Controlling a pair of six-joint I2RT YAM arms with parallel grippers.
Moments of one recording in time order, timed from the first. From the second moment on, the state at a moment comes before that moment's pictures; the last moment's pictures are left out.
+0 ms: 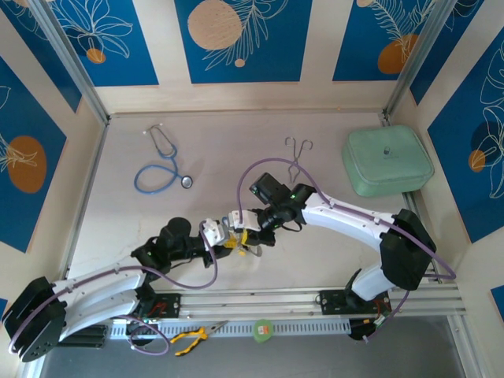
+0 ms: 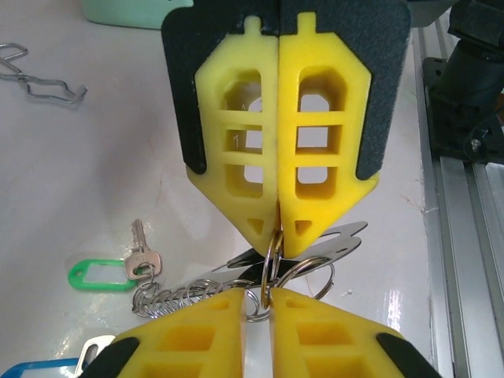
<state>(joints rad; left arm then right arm) -0.82 0.88 0.24 0.23 0.42 0.15 0.88 1.49 1.07 -0.71 -0.55 -0.72</state>
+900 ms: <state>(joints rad) -0.82 0.94 0.15 0.54 0.44 0.04 0.76 1.33 0.81 -0.37 -0.75 -0.60</state>
